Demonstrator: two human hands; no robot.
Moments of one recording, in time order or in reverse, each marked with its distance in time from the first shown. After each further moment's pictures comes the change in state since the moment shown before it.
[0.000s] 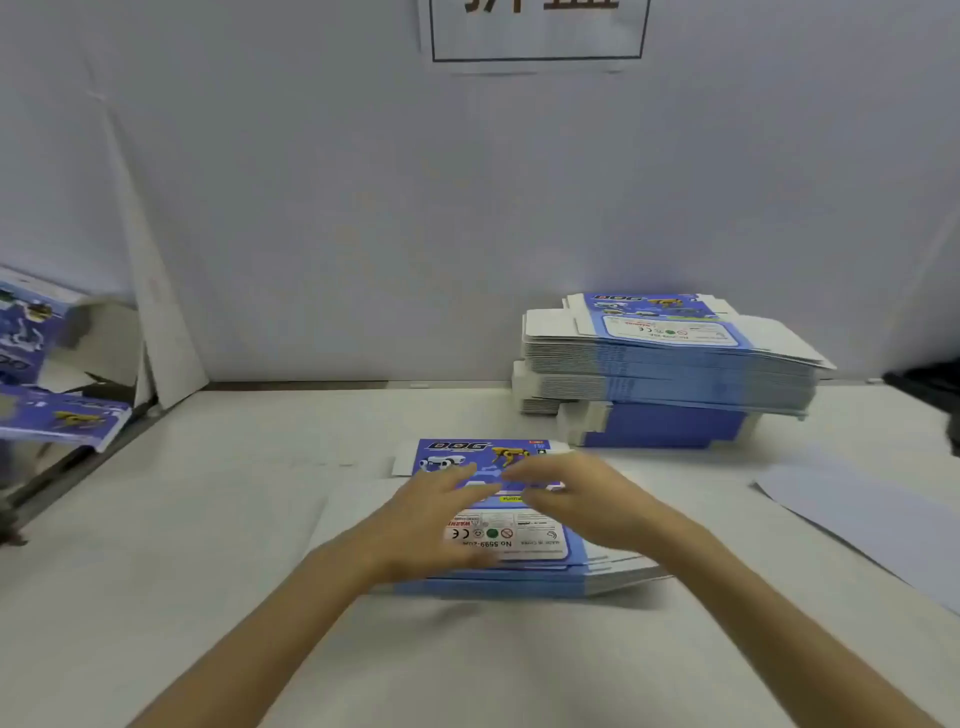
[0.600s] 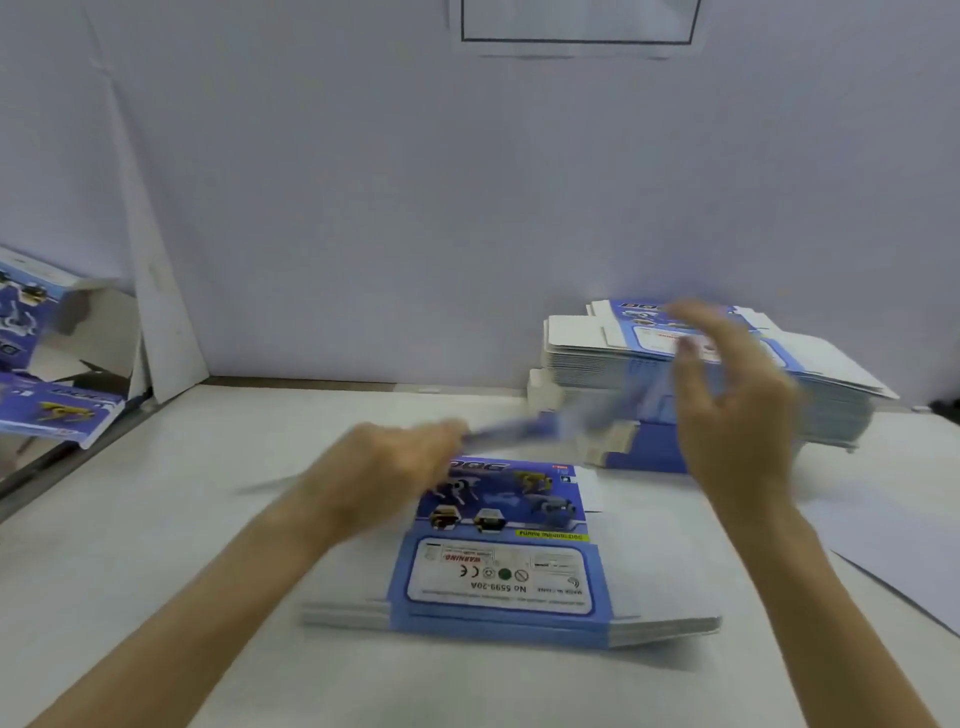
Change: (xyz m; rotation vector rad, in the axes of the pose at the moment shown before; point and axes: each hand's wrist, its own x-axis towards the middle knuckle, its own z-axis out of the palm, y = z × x) left_hand -0.006 0.001 -0.075 0.638 0.723 0.561; right_hand 0.004 -0.013 -0.065 -0.087 1.206 -0.284
